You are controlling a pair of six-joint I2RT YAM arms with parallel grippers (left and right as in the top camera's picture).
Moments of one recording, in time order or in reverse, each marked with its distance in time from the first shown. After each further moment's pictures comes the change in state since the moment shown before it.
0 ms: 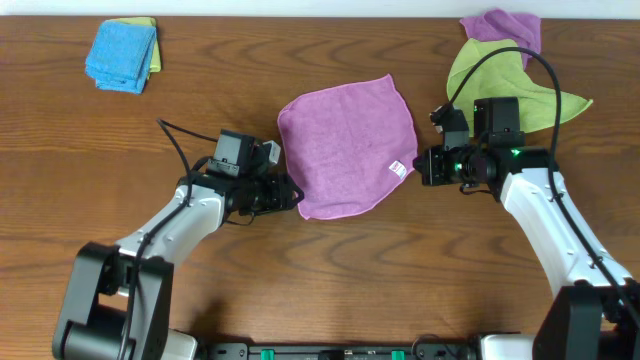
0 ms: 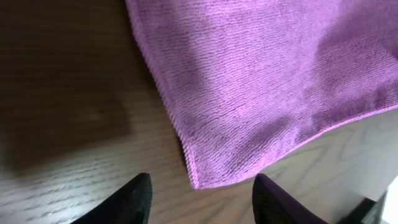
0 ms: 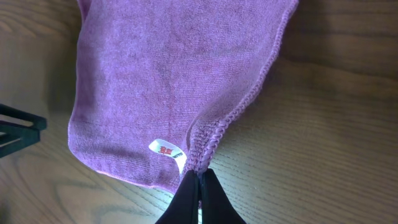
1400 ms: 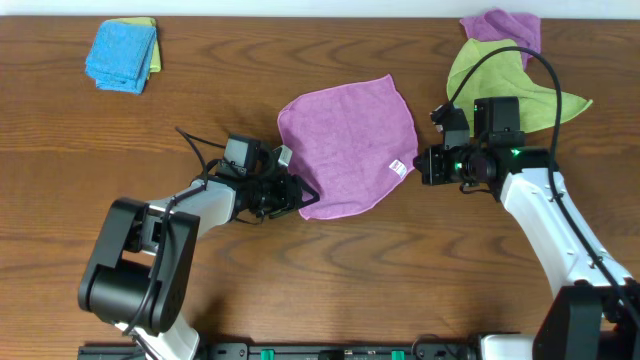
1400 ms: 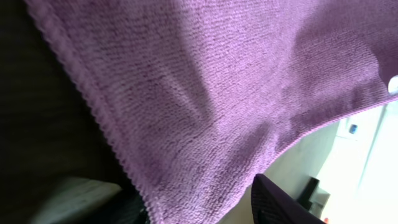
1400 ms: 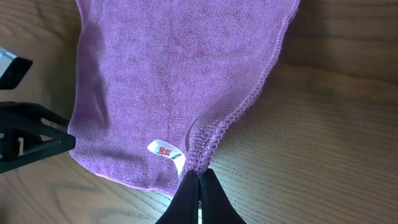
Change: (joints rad) left arm 0.001 0.198 -0.024 0.242 0.235 -0.096; right arm 0.000 0.000 0.000 0.010 0.003 0.003
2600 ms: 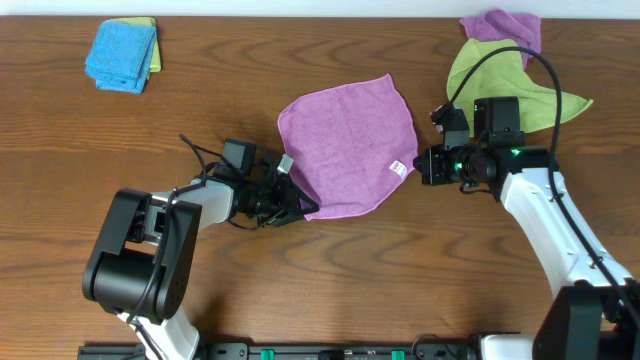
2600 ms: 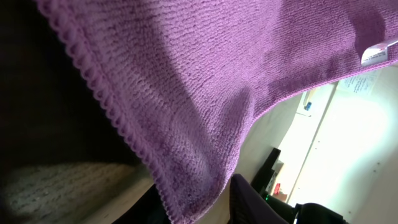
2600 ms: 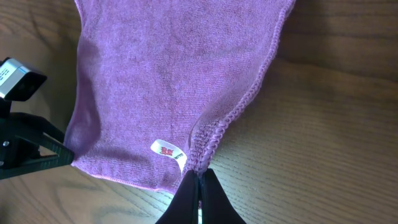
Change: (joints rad) left arm 0.029 0.042 -0.008 -0.029 0.186 -0.009; right arm 0.000 0.000 0.002 -0.007 0.000 0.000
